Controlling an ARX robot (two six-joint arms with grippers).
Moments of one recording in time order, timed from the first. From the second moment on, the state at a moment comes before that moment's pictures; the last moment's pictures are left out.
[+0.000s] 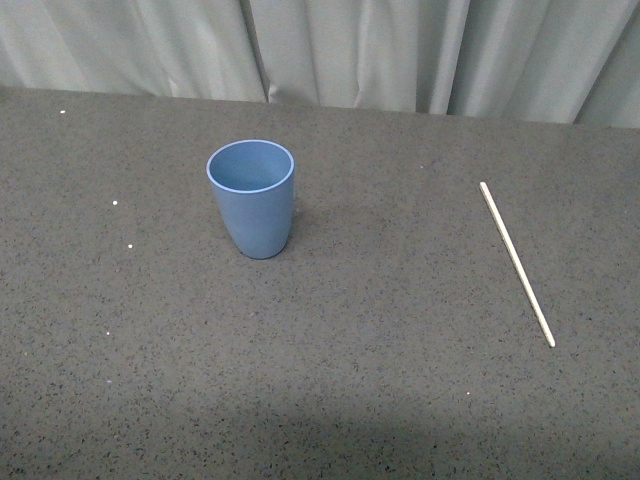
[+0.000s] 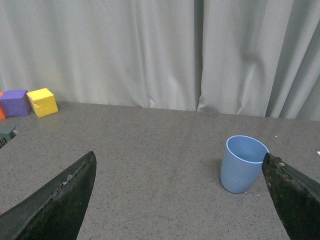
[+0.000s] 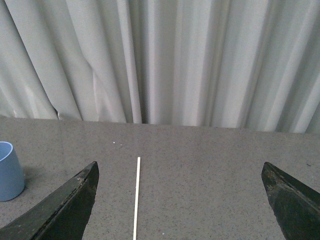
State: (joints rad) left arm 0.00 0.00 0.02 0.00 0.00 0.00; right arm 0.00 0.00 0.00 -0.01 0.00 -0.01
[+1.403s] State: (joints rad) left arm 0.00 0.00 0.02 0.00 0.00 0.00; right arm 0.08 0.73 0.15 0.29 0.14 -0.23
